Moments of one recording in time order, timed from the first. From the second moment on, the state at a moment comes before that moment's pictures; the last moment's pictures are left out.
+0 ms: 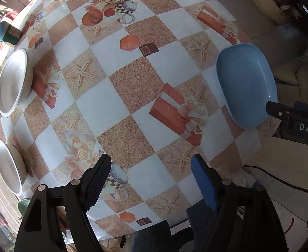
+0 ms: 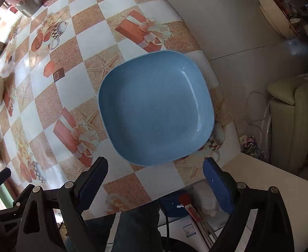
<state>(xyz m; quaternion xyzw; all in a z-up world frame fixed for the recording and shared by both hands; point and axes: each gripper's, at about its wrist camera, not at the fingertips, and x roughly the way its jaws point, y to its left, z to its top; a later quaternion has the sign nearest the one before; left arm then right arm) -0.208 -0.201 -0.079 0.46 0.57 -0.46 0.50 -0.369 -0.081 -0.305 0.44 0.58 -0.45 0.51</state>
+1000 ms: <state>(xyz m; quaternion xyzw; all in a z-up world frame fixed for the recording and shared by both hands) -0.134 -0.215 -0.137 0.45 0.60 -0.34 0.57 -0.307 -0.065 -0.356 0.41 0.63 -0.33 0.58</state>
